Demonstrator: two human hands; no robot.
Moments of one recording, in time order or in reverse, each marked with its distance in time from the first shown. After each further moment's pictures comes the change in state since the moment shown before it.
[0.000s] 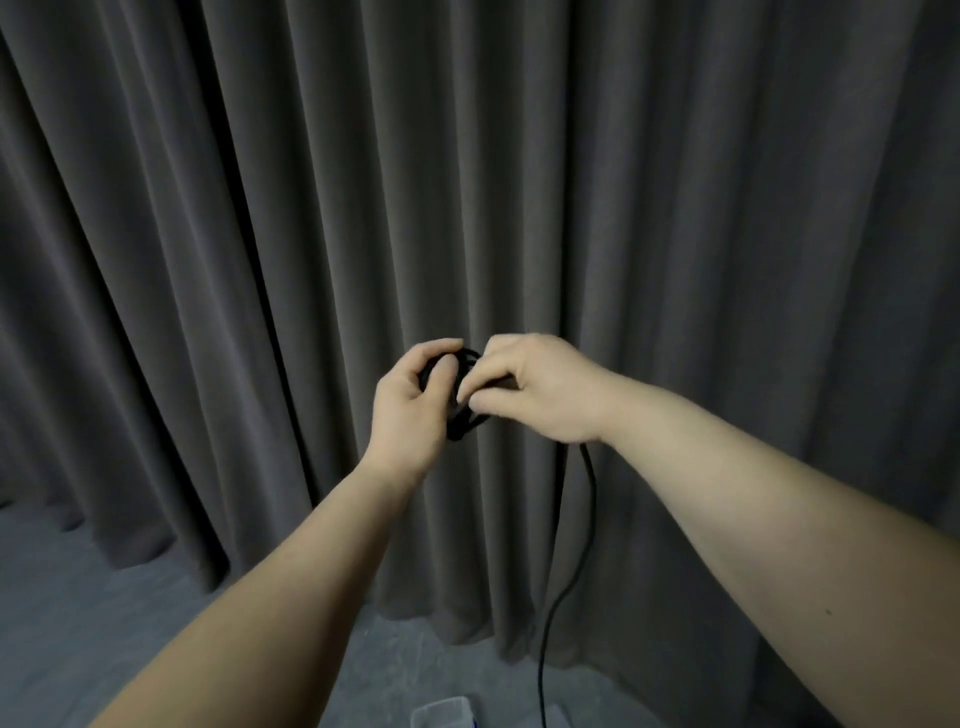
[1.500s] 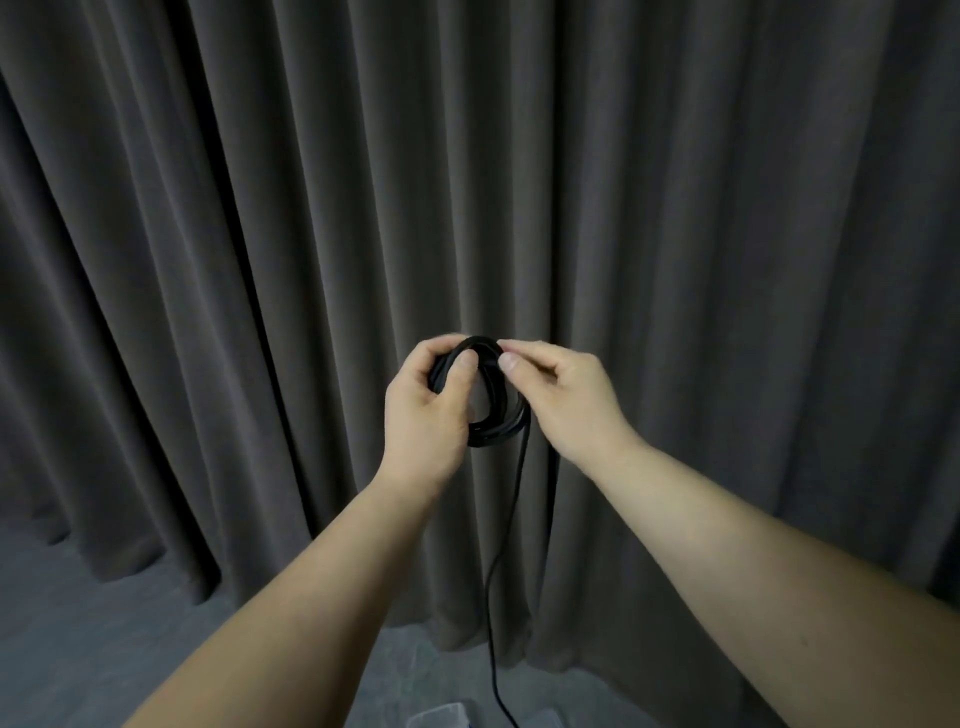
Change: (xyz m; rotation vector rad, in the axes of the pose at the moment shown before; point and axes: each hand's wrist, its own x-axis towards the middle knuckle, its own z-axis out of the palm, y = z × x) left_hand -0.016 0.017 0.021 -0.060 0.044 0.110; right_hand -0.019 0.022 0.029 0.561 0.572 0.303
